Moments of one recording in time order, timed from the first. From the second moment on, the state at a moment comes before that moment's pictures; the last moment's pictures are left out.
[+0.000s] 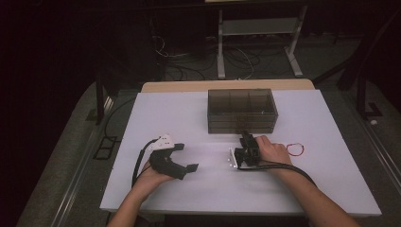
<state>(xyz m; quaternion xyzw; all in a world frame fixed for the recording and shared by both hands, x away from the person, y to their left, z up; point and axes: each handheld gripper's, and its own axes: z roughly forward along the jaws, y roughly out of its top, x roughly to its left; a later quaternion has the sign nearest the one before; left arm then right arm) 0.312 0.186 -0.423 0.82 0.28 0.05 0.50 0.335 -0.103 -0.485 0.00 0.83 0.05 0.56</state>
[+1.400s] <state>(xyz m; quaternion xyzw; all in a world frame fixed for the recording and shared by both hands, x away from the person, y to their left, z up) 0.311 0.187 -0.423 0.82 0.28 0.05 0.50 0.346 -0.103 -0.497 0.00 0.81 0.02 0.59</state>
